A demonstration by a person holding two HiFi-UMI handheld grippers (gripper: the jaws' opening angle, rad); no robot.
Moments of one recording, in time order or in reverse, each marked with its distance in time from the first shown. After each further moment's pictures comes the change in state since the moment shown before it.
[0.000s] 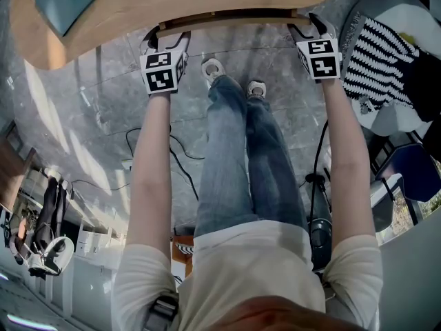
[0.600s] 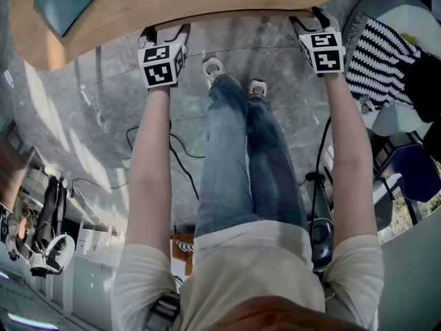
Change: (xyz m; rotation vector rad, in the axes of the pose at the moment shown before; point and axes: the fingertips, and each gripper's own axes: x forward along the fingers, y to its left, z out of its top) left arm 0.010 0.007 0.019 -0.014 -0.024 0.007; right arm 0.008 -0.013 0.018 -0.004 -0.020 -0.008
